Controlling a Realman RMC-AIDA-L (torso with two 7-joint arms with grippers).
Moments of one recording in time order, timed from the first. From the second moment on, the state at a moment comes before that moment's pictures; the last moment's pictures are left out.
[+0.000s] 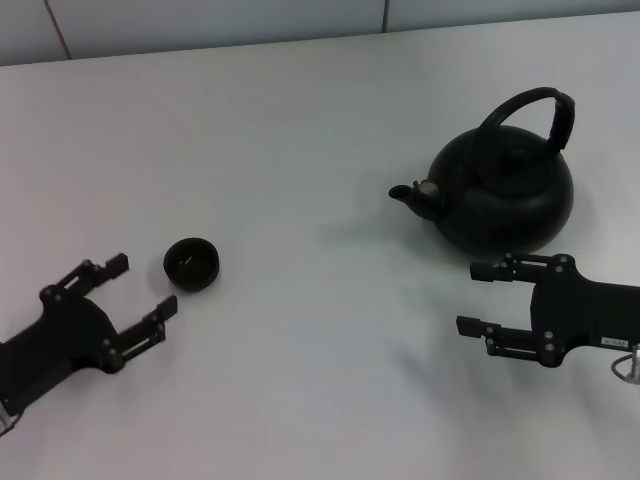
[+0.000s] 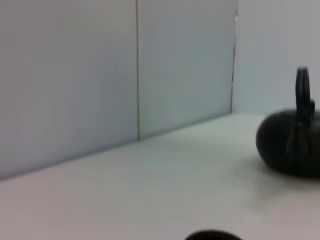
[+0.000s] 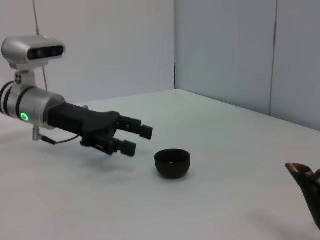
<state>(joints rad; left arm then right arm) -0.34 -2.07 0.51 0.19 1.82 1.40 -0.58 0.33 2.08 -0.45 -0.55 -2.15 -1.66 0.84</state>
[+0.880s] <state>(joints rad) -0.46 -2.08 0.54 0.12 1.82 1.24 -0.54 0.33 2.08 -0.45 -0.55 -2.15 -1.66 0.84</state>
